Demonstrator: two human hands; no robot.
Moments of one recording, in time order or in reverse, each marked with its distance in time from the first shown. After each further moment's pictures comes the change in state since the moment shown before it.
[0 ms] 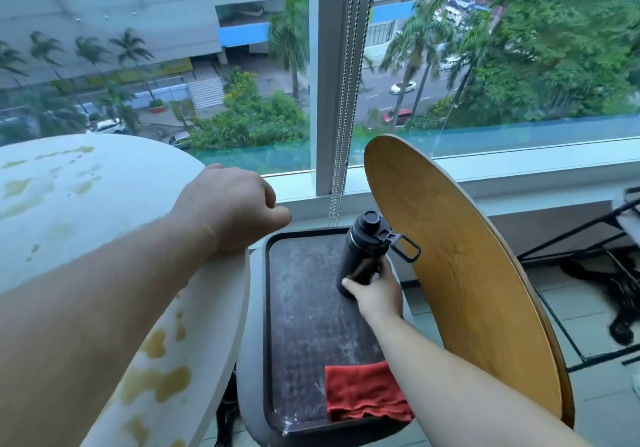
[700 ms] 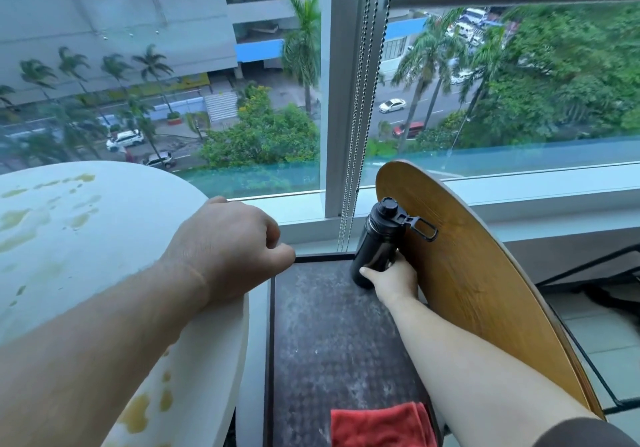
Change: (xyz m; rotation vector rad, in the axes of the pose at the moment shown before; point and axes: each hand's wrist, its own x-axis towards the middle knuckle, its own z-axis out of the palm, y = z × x) left_hand 0.000 -0.004 0.004 -0.098 0.047 -0.007; right_hand 0.103 -0.032 0.006 -0.084 0.004 -0.041
